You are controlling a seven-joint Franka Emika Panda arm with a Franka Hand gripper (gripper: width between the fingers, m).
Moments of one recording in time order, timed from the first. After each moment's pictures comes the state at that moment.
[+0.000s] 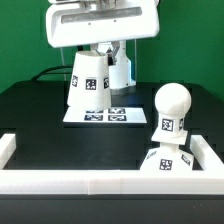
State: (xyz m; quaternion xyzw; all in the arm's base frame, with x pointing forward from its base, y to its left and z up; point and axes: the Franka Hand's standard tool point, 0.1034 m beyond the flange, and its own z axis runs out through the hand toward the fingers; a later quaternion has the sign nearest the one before) arm 0.479 -0.023 0.161 -1.00 -0.01 0.04 0.06
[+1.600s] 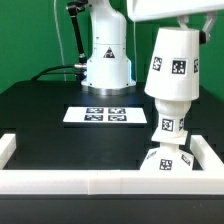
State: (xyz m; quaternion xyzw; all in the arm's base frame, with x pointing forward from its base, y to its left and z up) arm 0.595 0.117 0.200 -1.00 0.03 0.03 0.07
